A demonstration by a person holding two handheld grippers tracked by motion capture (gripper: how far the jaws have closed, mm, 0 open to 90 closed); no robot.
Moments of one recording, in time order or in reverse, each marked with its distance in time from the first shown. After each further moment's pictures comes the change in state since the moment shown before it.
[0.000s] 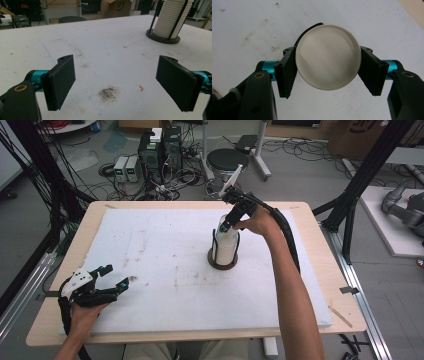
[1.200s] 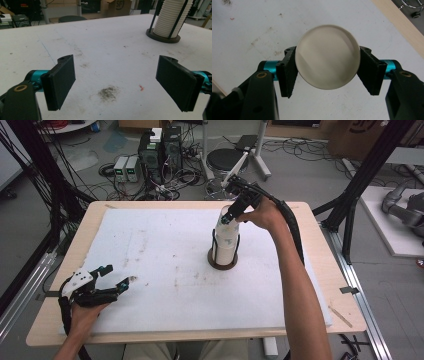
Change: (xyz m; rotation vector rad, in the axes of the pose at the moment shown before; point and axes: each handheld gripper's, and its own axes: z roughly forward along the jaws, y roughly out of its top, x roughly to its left) left arm 0.000 0.000 0.000 0.007 0.000 0.002; right arm 0.004 0.002 -0.037 -0.061 -0.031 -0.019
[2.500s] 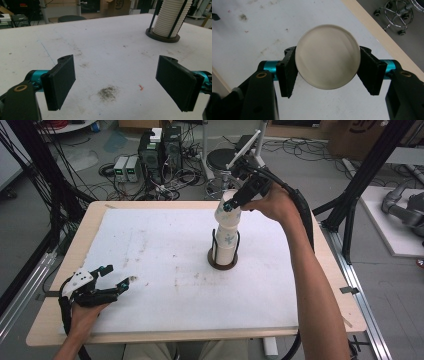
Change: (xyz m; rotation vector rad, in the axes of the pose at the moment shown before) left arm 0.000 0.000 0.000 0.004 -0.005 0.003; right arm 0.010 0.000 -0.058 -0.117 -0.024 -0.032
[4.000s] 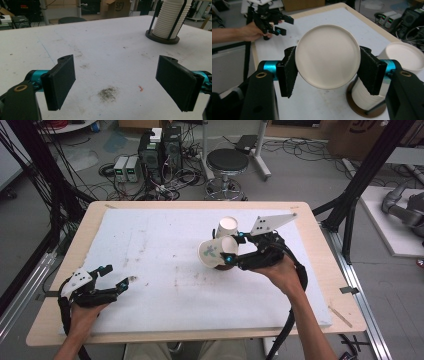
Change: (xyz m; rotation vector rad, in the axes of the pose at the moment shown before) left arm 0.000 -0.001 -0.001 -0.013 0.000 -0.002; right arm 0.058 -0.134 0.043 -0.527 0.276 -0.088
